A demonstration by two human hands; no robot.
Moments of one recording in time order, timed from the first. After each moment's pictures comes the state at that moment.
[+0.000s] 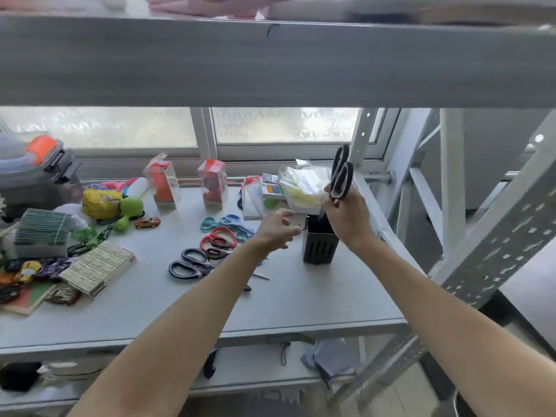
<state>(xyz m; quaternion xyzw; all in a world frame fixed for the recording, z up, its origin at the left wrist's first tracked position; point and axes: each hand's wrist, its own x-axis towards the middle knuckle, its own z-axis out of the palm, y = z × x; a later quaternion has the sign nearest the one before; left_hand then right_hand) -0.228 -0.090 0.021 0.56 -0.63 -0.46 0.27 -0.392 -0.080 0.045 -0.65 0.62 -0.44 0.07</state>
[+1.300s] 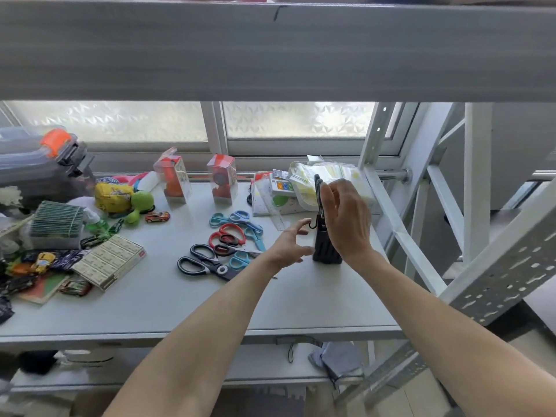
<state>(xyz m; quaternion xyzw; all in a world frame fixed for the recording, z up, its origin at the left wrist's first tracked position) -0.237 -0.100 -0.037 0.52 -0.63 -0.51 0.27 -0.369 -0.080 0.029 -0.66 0.57 -0.49 0.00</state>
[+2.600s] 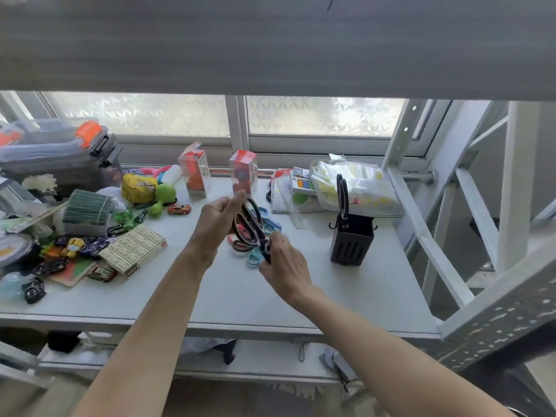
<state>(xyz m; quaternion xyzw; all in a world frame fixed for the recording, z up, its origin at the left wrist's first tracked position) -0.100 -0.058 0.037 0.56 -0.47 -0.47 0.50 -0.249 -0.039 -0.032 -0.77 0.57 -0.24 0.13</state>
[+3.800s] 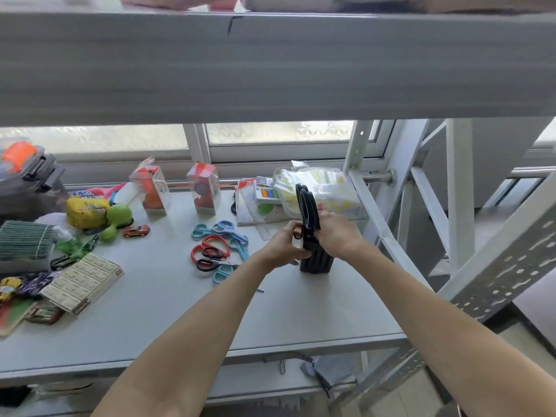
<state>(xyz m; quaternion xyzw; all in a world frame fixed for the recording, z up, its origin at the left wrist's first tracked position) -0.254 -0.121 -0.017 0.51 -0.67 -0.50 0.21 -0.394 -0.112 0.024 -0.71 0.69 -0.10 0.12</state>
